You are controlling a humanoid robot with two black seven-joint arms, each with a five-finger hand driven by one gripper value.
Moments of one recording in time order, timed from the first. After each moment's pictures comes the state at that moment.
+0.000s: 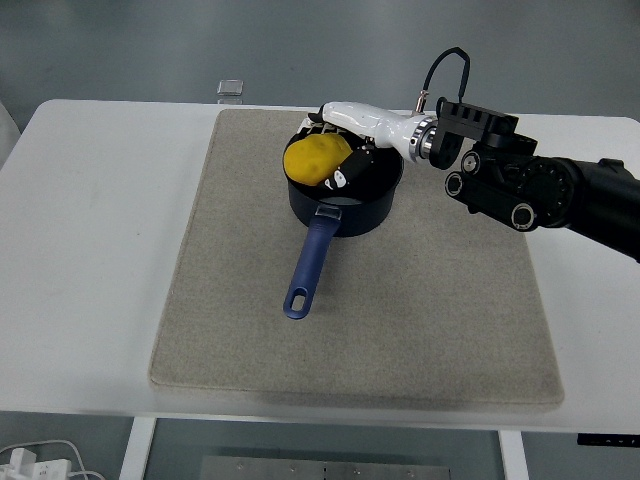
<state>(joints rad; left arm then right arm) -0.02 0.00 -0.09 -0.13 -0.05 -0.11 -0.05 1.36 -0.05 -0.22 0.66 -0.85 -0.04 0.35</state>
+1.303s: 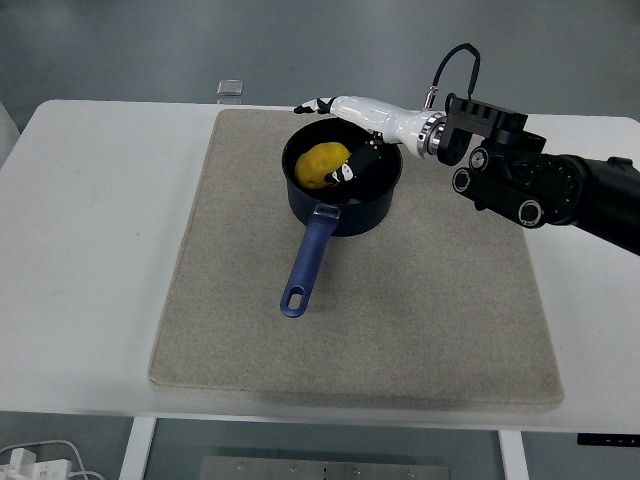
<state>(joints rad) -0.02 0.00 -0.09 -0.13 -0.05 -0.11 -0.05 1.36 -0.07 -0.21 0.66 -0.85 -0.05 0.35</state>
